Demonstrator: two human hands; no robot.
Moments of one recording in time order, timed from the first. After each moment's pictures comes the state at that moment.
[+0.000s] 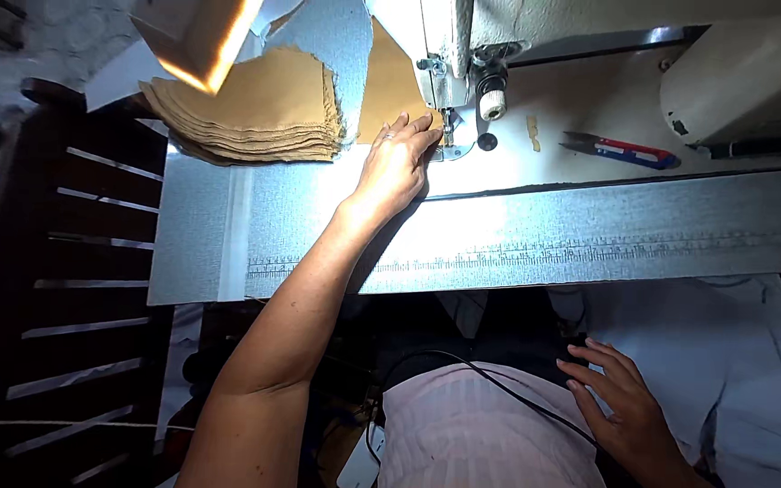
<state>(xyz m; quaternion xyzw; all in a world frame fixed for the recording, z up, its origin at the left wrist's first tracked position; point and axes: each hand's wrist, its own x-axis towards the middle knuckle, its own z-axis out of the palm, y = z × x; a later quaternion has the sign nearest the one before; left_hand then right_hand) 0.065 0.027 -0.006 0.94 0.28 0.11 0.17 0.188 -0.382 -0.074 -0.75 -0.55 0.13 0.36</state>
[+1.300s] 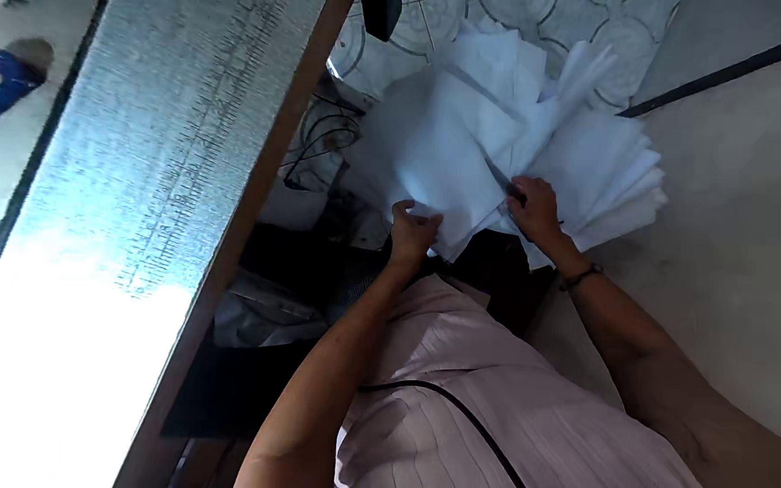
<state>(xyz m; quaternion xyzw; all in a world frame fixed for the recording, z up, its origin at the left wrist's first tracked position) 0.209 -0.338 -0.165 0.65 0.30 -0.29 0.63 0.234 -0.595 -0.197 -0.96 0.01 0.13 0.26</state>
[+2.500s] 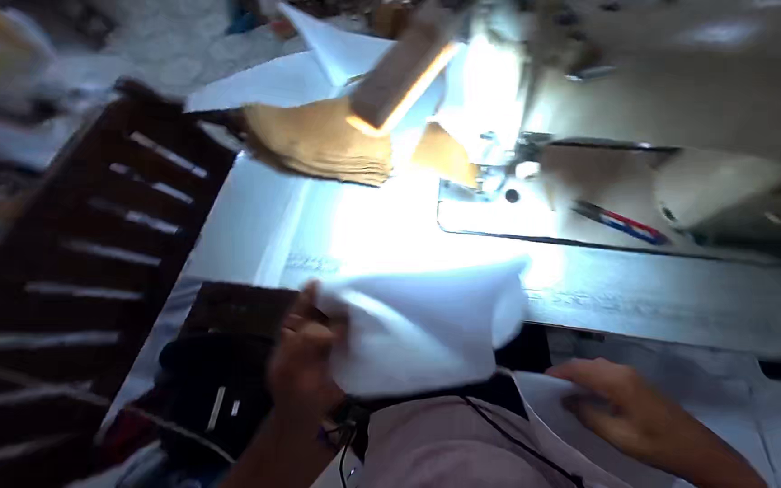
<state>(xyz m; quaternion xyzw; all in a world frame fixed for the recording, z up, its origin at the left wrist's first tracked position) -0.068 -0.145 0.055 0.51 0.29 0.56 0.59 0.236 -0.294 0.008 -0.55 -0.71 0.31 0.31</state>
